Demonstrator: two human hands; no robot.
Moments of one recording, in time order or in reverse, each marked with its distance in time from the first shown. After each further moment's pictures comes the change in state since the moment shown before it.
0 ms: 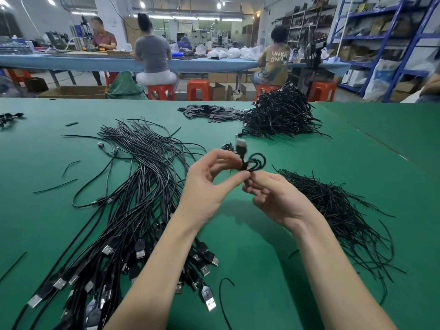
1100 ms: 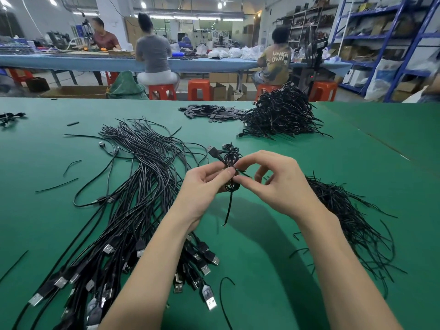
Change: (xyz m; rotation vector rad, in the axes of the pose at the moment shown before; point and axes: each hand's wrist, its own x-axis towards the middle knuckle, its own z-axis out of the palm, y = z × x) left_hand 0.004 -0.022 -0.015 -0.023 0.113 -0.394; right_hand -0.003 -0.022 0.003 -1.207 0.103 -0.690
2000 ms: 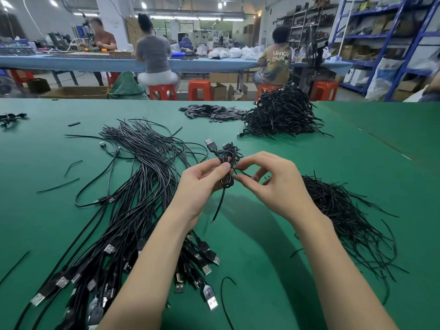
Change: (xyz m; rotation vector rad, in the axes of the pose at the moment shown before) left_hand 0.002 0.004 -0.003 -0.129 -0.003 0.001; right_hand -0.002 0.005 0.012 0.000 0.057 0.039
